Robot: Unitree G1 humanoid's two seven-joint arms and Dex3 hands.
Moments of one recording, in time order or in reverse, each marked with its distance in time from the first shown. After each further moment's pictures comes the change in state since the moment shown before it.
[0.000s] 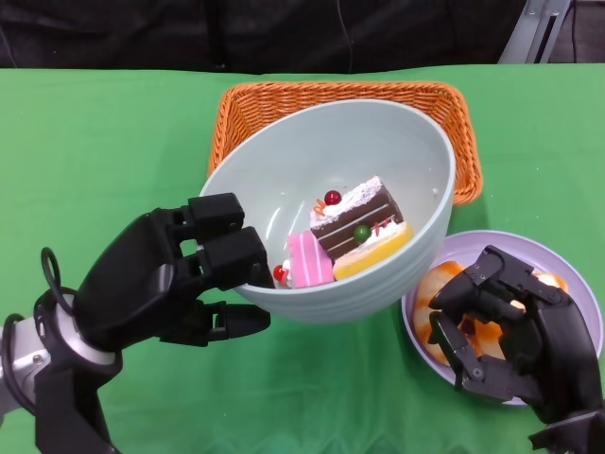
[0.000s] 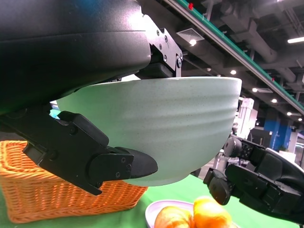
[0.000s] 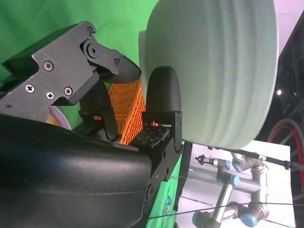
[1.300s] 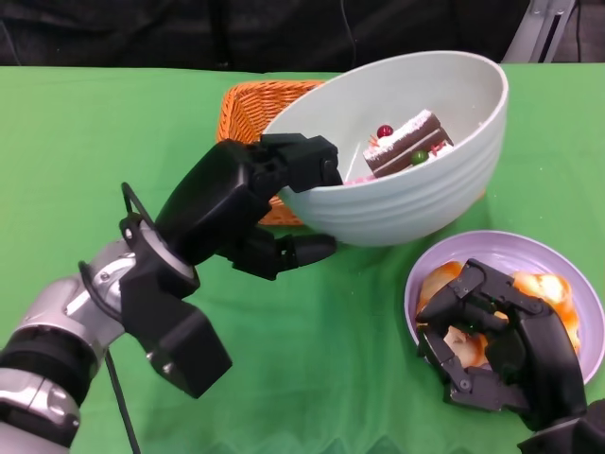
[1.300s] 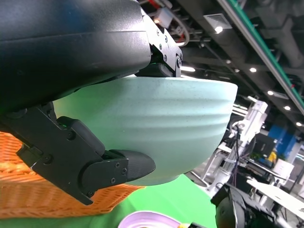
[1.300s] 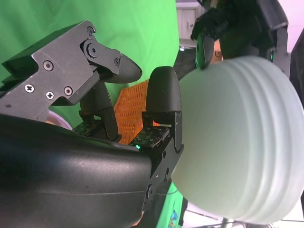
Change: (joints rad) left arm -0.230 -0.270 0.061 0.297 -0.406 0.039 -0.553; right arm -0.022 0.001 0.023 0.103 0.002 -0.059 0.030
